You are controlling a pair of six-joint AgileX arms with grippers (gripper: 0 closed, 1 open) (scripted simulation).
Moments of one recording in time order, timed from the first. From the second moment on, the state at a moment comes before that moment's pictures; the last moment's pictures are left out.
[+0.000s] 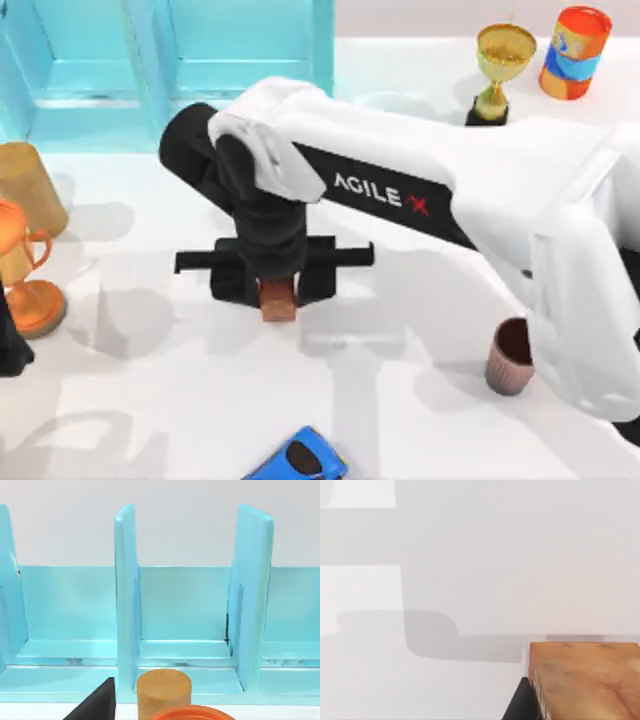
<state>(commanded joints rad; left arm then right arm) 0.00 0.00 0.00 0.00 0.00 0.00 0.84 2.52 2.17 -1.17 0.08 0.85</state>
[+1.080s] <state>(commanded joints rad) 0.00 0.00 0.00 0.00 0.00 0.00 0.60 2.07 1.81 -1.23 0.06 0.62</state>
